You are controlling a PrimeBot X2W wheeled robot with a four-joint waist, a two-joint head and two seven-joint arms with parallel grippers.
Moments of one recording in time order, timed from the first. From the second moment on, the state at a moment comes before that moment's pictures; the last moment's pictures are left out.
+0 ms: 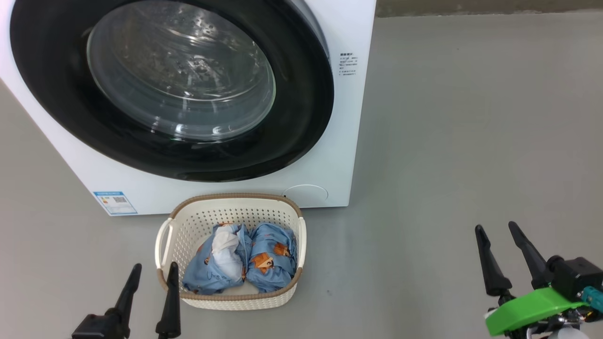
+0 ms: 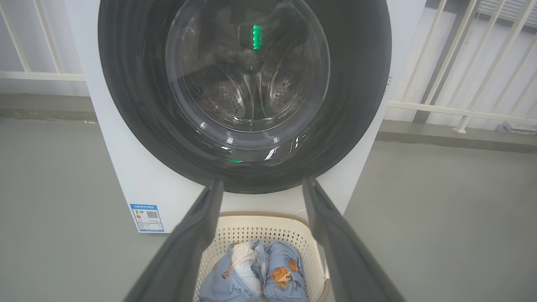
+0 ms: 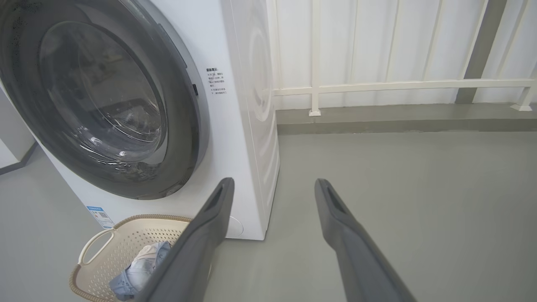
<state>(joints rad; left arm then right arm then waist) -0.03 0.05 0.00 0.29 -0.21 -0.13 -0.25 -0.04 -0.19 0.06 0.27 0.33 0.13 -0.25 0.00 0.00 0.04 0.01</state>
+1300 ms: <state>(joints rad) -0.17 0.04 -0.18 0.23 -0.28 -0.09 -0.25 -0.79 -0.46 0.27 0.30 1.60 0.13 0.01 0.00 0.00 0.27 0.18</state>
